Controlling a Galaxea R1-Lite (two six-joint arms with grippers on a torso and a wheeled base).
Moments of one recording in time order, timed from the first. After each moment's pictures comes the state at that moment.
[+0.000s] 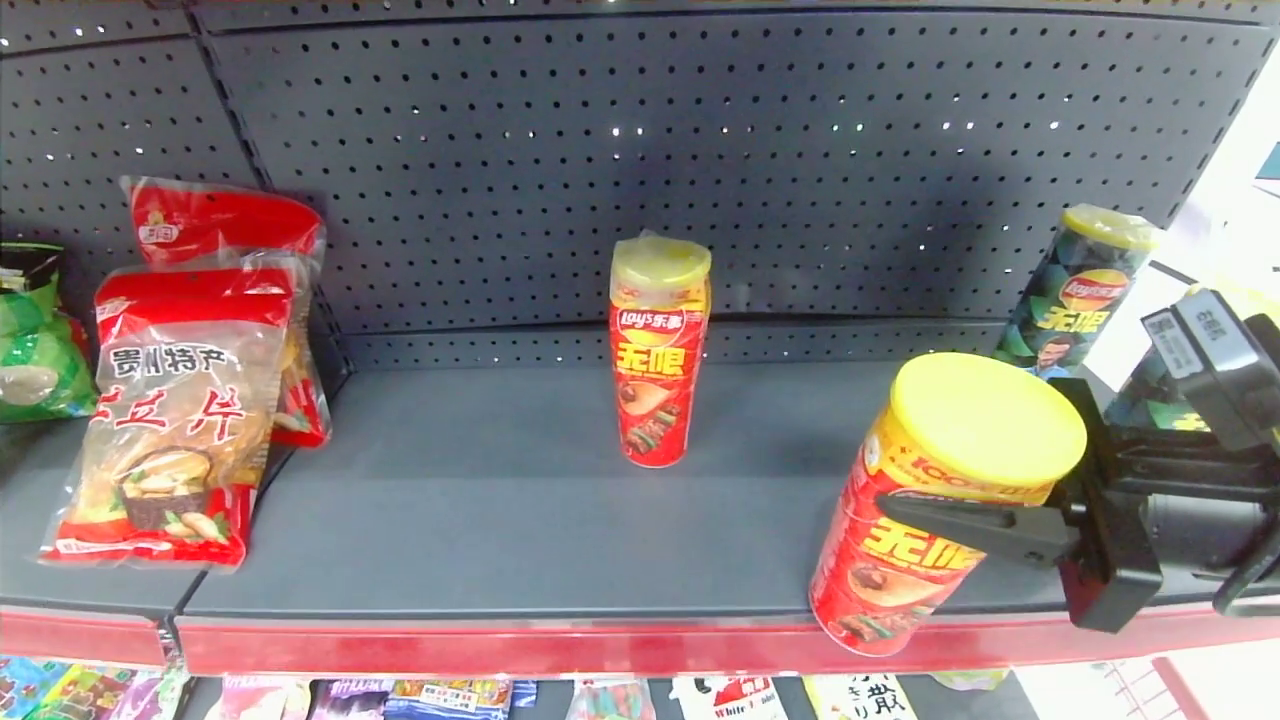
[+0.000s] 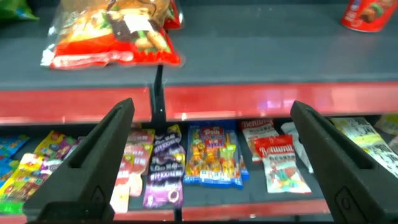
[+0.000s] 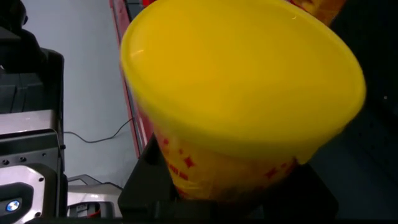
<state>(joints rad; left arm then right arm) -0.01 0.01 0.00 0.00 -0.04 -0.01 0.44 1.33 -0.64 -0.44 0.71 -0.45</state>
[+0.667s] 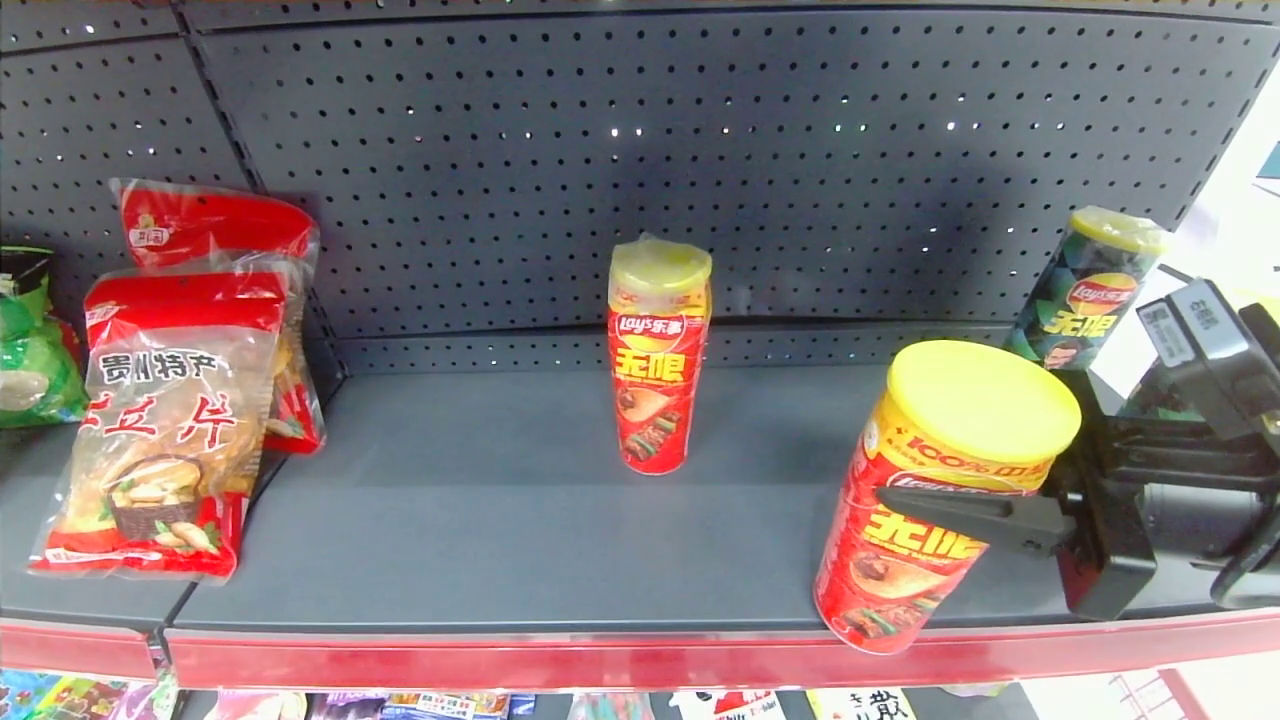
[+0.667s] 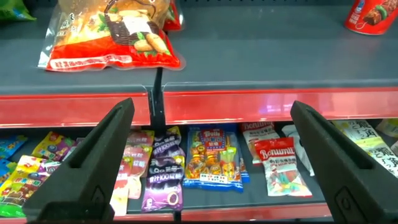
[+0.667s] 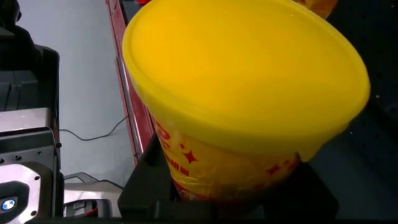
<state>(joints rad) -0.01 0.01 0.00 0.00 -0.03 -0.02 0.44 1.33 -0.65 -0.44 0.71 -0.45</state>
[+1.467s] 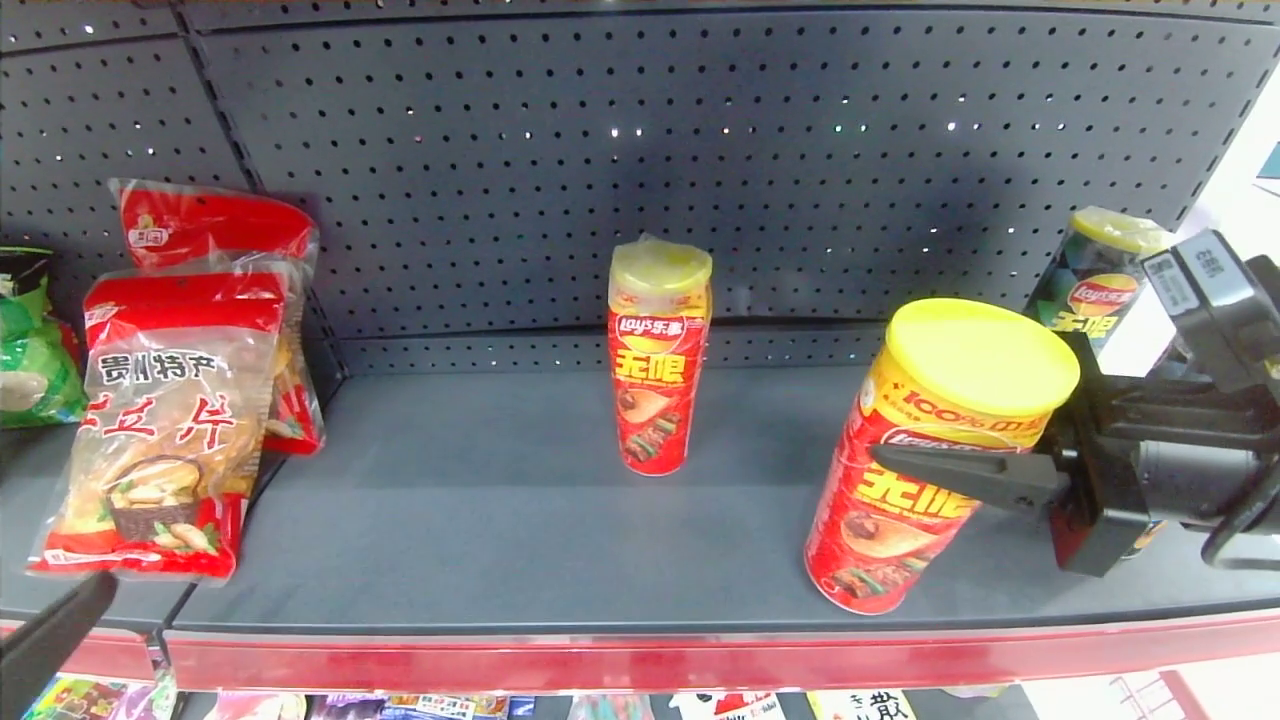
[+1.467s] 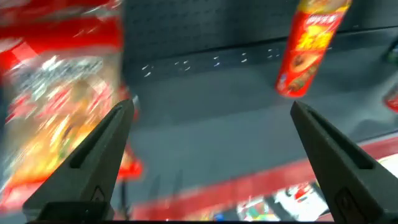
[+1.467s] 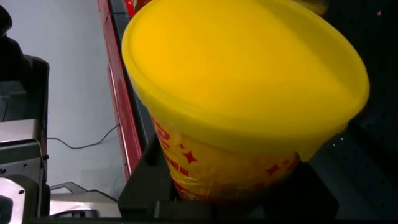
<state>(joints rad) -0.19 0.58 -0.32 -0.30 -0.09 0.01 0.44 1.35 -0.72 -0.44 0.70 -0.44</state>
